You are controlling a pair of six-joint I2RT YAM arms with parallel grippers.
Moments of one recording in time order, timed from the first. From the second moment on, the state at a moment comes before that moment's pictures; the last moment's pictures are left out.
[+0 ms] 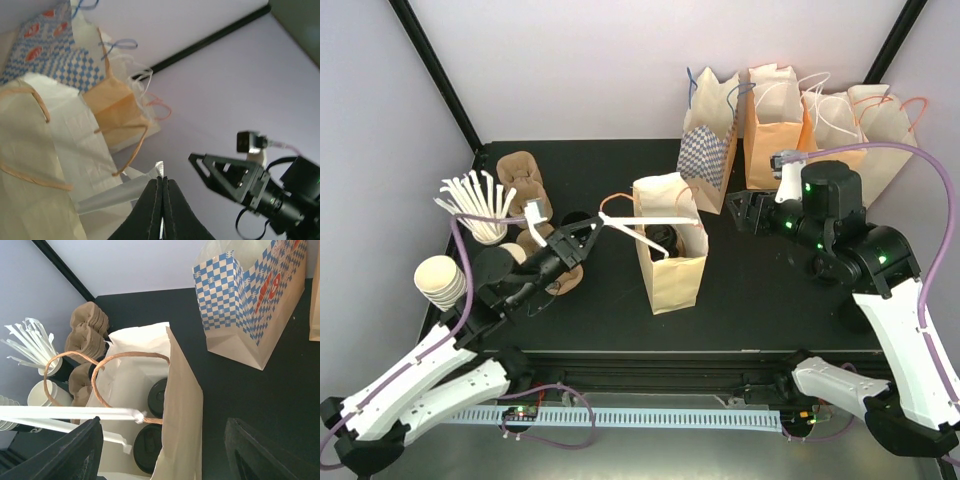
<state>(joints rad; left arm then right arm) -0.81 0.62 0.76 -0.02 -0.06 -1.13 0.50 1.04 1.56 -1.03 -0.07 0.40</state>
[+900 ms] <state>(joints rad) -0.80 0.95 1.12 -0.31 0.09 -0.86 0.50 1.05 1.54 -1.02 -0.08 0.42</state>
